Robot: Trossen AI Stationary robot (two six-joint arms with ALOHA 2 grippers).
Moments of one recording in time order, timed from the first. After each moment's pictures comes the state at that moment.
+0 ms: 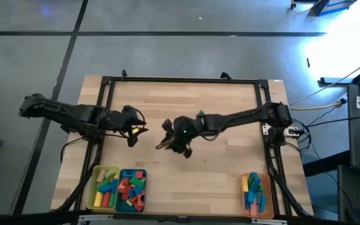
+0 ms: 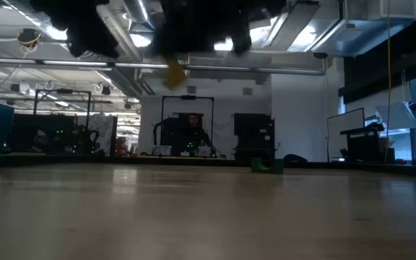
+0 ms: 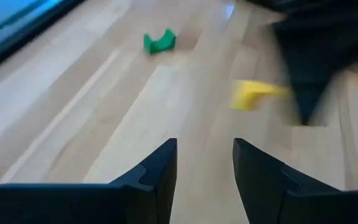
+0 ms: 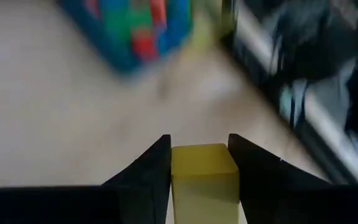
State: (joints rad) left arm -0.18 0.86 0.75 -0.53 -0.35 -0.44; right arm 0.09 1.92 1.50 -0.21 -0.17 -0.81
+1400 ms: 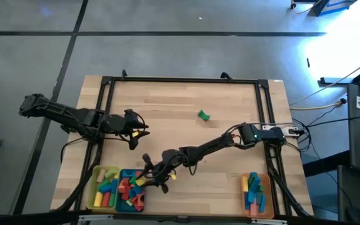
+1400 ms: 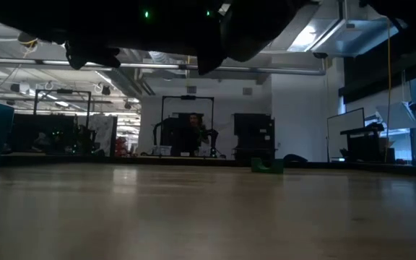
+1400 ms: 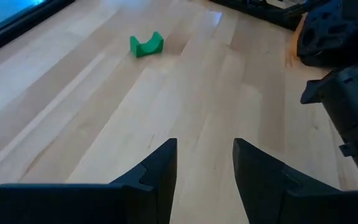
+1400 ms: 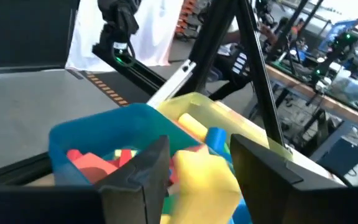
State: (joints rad) left arm -0.21 0.84 0.61 -0.35 -0.35 -0.45; right arm 0.28 2.43 1.74 0.61 -0.31 -0.42
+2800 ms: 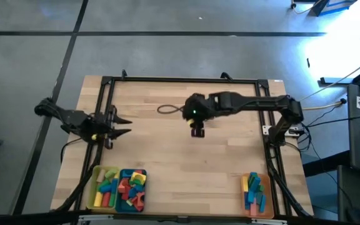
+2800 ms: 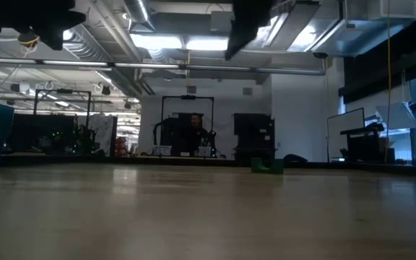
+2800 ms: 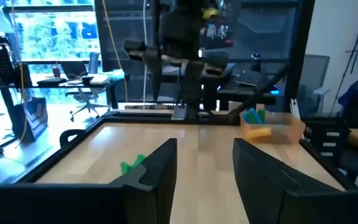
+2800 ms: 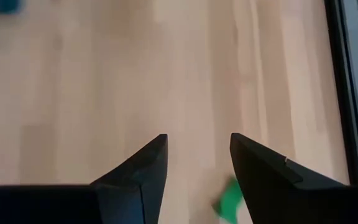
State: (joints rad) left arm -0.43 0.13 0.27 -0.09 -0.52 0.03; right arm -0.01 1.77 1.74 -0.97 0.12 -0.07
